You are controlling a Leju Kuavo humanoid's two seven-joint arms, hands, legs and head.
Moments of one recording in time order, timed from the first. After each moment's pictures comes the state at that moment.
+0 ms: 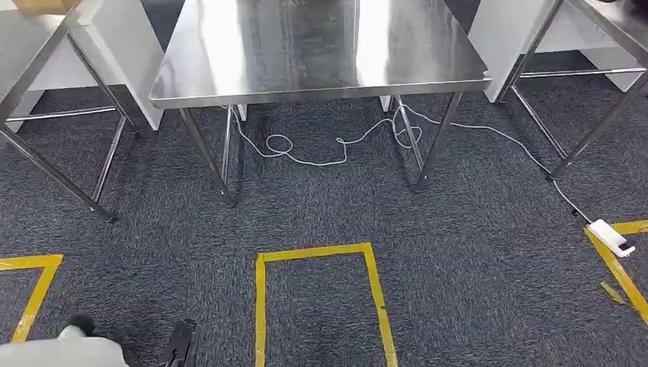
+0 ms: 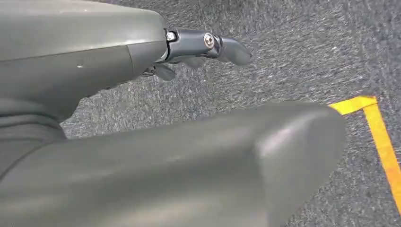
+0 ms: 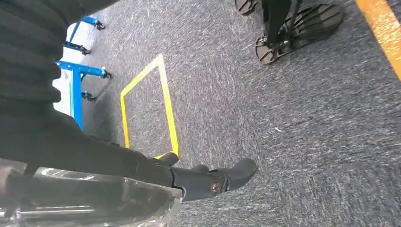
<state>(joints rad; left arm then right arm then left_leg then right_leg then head) -0.14 -0.18 0.52 -0.20 -0.66 0.08 -0.23 -0.13 0.15 -1.48 -0.18 1.35 0.15 0.09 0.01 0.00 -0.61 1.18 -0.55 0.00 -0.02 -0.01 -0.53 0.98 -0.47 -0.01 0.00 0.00</state>
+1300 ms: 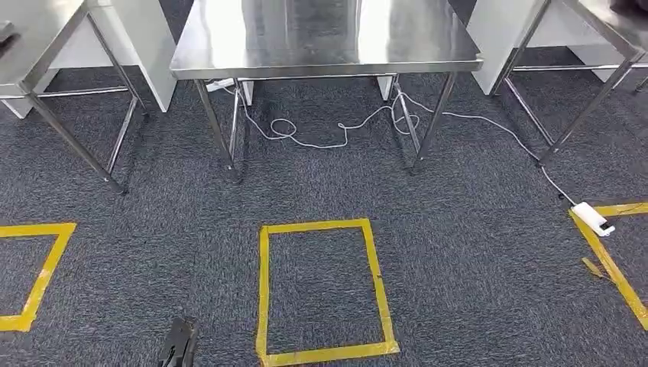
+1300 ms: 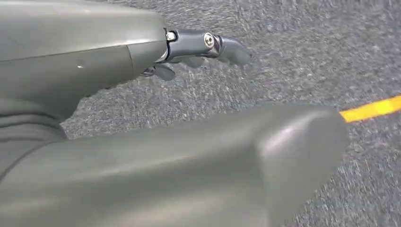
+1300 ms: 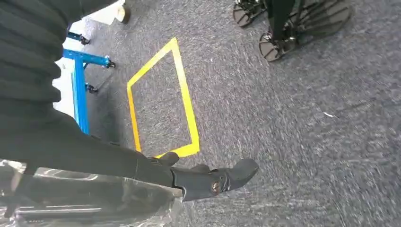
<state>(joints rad) -0.14 -0.18 0.50 -0.20 -0.65 0.10 -0.24 -0.13 0.14 -1.47 -0.18 1.35 0.14 0.09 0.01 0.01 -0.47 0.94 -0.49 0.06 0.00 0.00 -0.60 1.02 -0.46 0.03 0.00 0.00</state>
